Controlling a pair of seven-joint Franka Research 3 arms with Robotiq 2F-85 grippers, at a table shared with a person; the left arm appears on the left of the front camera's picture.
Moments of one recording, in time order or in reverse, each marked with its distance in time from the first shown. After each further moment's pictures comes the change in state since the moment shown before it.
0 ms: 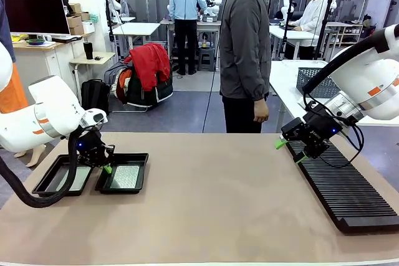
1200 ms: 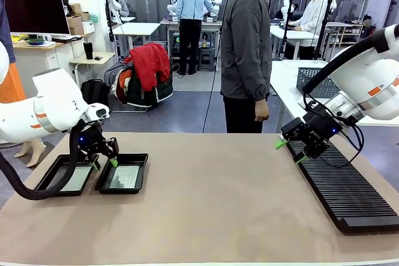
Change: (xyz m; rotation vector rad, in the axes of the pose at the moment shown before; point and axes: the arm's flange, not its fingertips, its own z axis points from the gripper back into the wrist) left arm 0.001 -0.018 0.022 0.071 -0.004 -0.018; right arm 0.000 0.000 0.000 0.000 0.000 0.000
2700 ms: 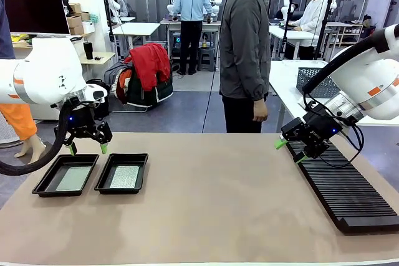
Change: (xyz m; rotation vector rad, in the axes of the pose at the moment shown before) left arm -0.022 -0.023 0.076 0.186 0.053 -0.037; right arm 0.000 0.000 0.000 0.000 0.000 0.000
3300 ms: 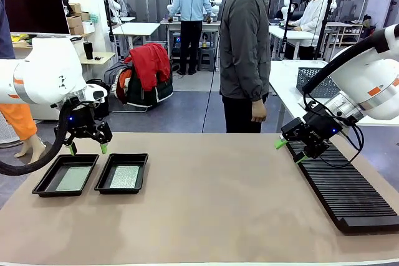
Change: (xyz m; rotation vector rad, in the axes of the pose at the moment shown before) left arm 0.000 0.000 0.000 0.000 0.000 0.000; right arm 0.000 0.000 0.000 0.000 0.000 0.000
